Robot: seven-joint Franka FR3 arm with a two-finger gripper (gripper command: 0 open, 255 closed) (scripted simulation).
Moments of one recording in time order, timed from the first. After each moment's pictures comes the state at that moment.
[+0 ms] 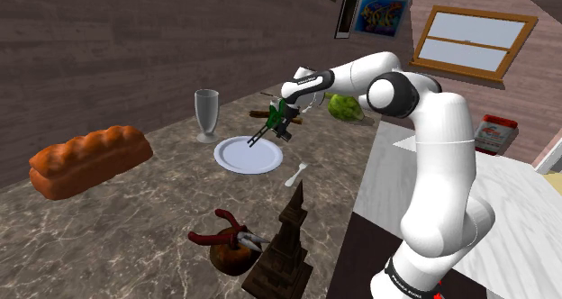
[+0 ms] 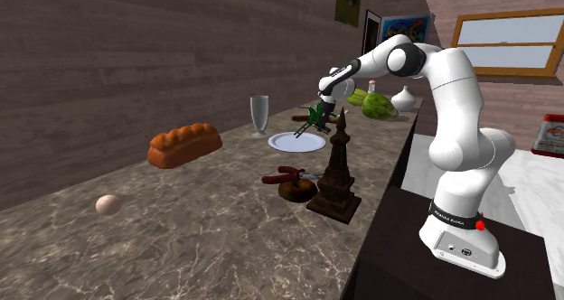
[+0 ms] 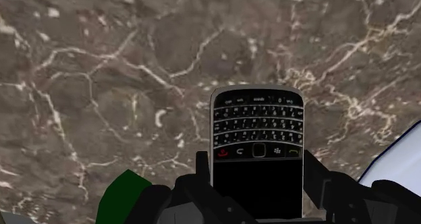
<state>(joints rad) -0.48 0.52 0.08 -1.60 0.13 2.29 -0.81</state>
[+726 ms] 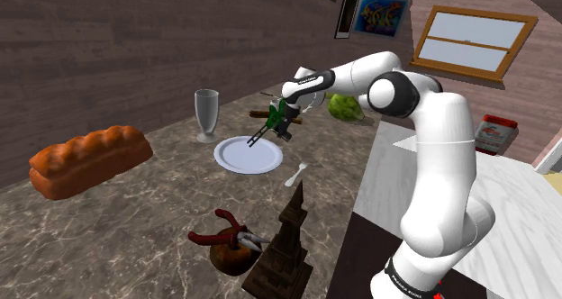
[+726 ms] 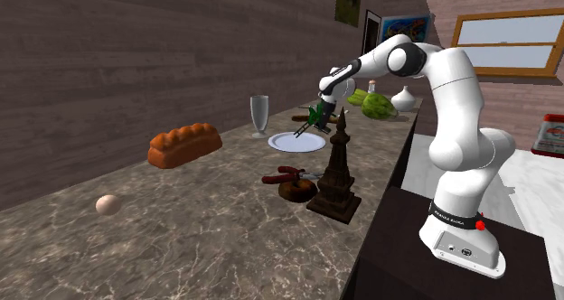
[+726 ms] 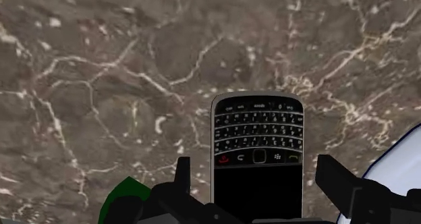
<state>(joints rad) -0.49 0.52 0.08 -1.60 0.13 2.27 -0.81</state>
